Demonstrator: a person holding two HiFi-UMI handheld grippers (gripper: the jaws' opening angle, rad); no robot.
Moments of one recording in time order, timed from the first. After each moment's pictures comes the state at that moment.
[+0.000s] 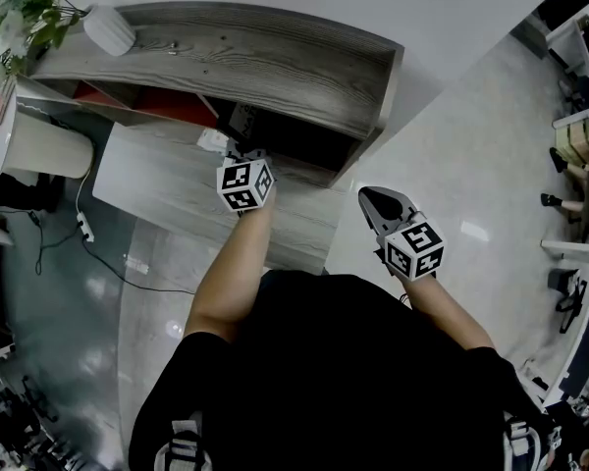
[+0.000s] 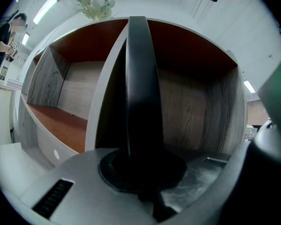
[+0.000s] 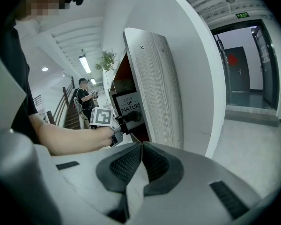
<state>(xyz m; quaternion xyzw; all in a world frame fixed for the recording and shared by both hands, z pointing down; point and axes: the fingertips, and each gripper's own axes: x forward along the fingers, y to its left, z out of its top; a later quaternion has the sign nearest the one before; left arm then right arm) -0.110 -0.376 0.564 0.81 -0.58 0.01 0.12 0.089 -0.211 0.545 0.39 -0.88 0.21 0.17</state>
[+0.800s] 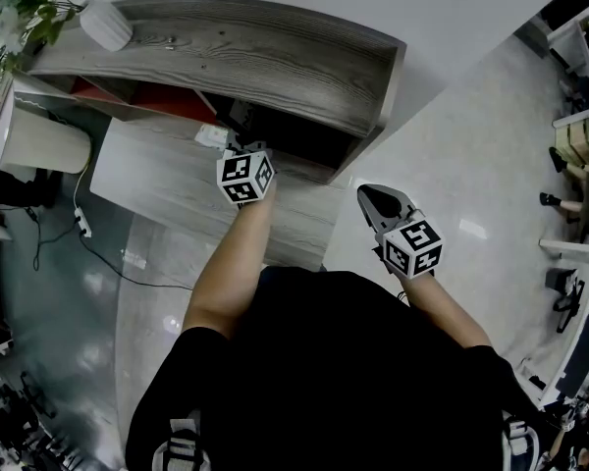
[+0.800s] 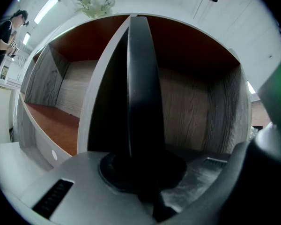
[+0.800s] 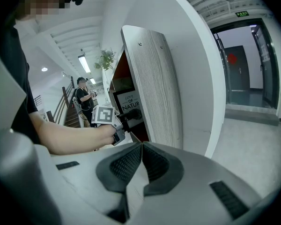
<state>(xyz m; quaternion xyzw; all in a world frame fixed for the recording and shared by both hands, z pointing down) -0.106 -0.385 0.564 0.81 -0.58 0.00 0.12 0.090 -0.211 0.551 0.39 -0.88 0.22 0.17</state>
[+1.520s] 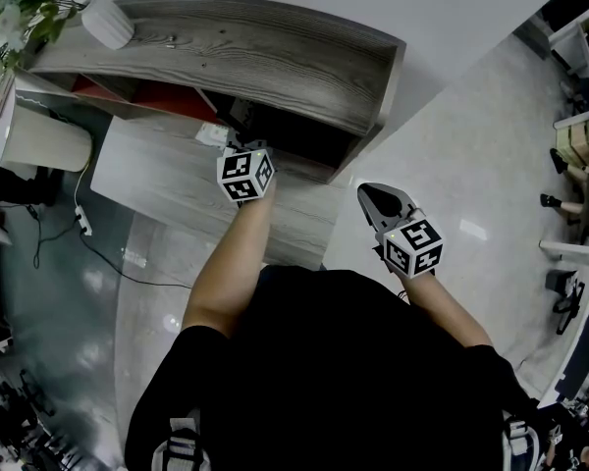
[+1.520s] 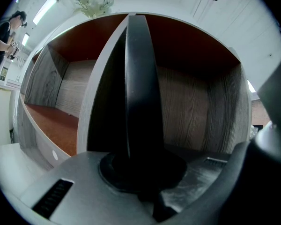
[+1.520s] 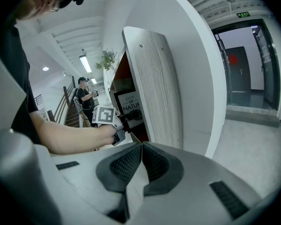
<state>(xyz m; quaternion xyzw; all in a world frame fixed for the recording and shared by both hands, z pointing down) -0.105 -0.386 0.564 0.81 -0.58 0.01 0.11 0.091 -0.212 0.548 0.39 -0.88 0.21 0.17</state>
